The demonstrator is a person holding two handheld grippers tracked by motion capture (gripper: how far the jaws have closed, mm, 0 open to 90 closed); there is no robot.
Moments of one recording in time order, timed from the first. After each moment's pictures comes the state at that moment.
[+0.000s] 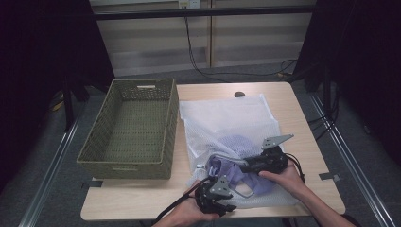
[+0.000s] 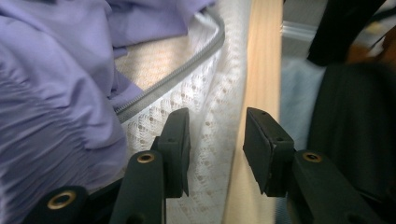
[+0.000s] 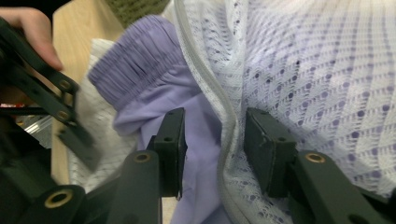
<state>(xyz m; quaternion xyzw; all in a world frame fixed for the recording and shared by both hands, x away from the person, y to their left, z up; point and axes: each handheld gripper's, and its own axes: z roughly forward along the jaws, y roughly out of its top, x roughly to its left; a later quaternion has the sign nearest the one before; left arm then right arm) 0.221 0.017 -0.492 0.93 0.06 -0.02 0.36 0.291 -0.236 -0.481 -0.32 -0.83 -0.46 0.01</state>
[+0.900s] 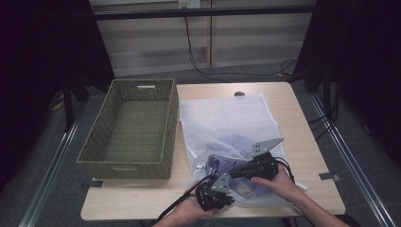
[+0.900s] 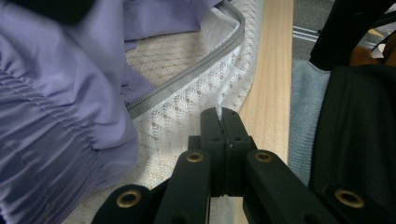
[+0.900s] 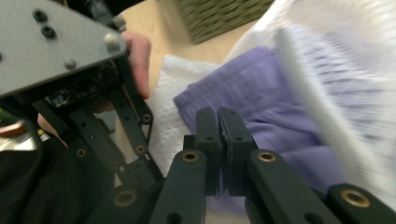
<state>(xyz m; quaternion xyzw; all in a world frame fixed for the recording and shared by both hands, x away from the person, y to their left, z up) 0.229 0.018 -0.493 0.93 0.08 -0.03 0.37 0.275 -0.196 -0.468 -0.23 -0.84 -0.49 0.06</state>
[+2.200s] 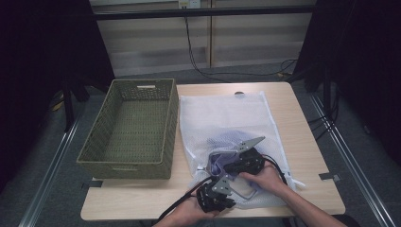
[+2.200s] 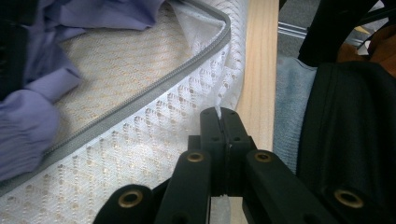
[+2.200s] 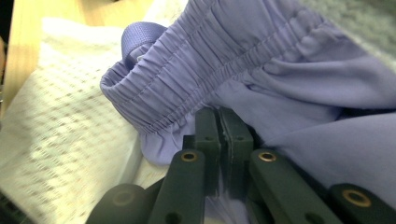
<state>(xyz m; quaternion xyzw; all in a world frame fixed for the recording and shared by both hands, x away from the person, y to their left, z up) 0.226 0.016 -0.493 0.93 0.07 -0.05 0.36 0.308 -0.176 -0.505 -0.29 -0.87 -0.41 0.00</state>
